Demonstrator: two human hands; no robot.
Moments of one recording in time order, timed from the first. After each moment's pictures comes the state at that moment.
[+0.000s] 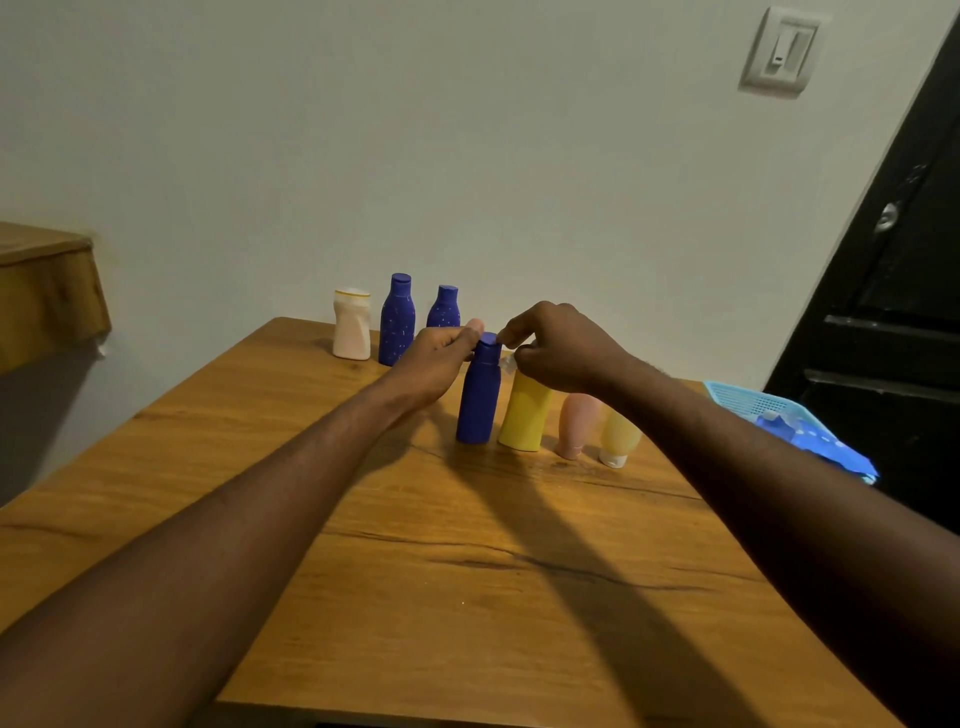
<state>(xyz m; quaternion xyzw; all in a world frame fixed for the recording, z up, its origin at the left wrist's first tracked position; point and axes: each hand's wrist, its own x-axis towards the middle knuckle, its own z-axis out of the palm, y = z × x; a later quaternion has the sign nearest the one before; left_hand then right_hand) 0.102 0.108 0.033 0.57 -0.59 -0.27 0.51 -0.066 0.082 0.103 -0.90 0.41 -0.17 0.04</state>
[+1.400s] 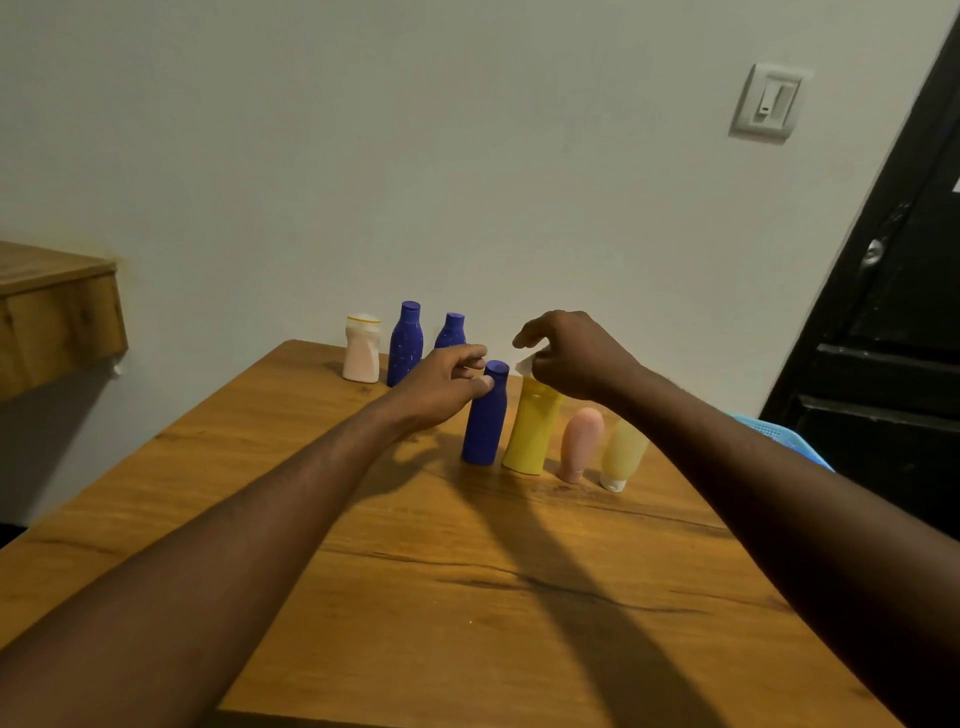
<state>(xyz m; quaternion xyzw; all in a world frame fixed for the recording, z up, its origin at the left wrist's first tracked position) 0.114 0.117 0.043 0.57 -0.64 -0.23 0.46 -0.072 0.083 0.124 -0.90 0.39 -0.20 -0.01</state>
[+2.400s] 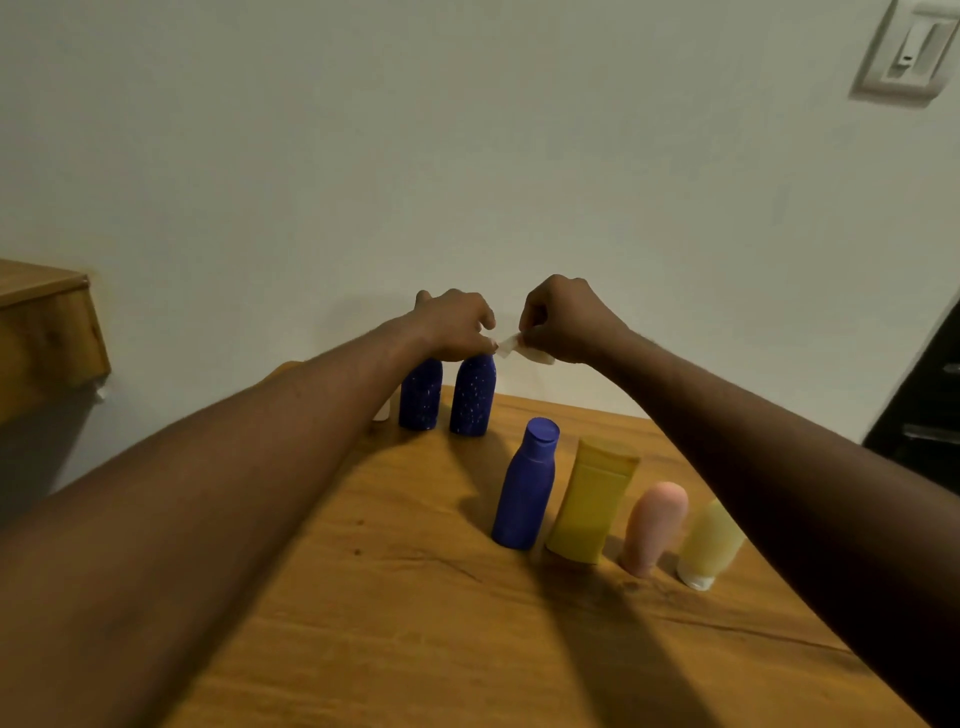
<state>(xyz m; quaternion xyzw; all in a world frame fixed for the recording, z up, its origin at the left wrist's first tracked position) 0.199 -0.047 0.108 0.70 -0.70 0.03 0.15 0.024 -0.064 0.141 -0.88 0.42 -0.21 0.03</state>
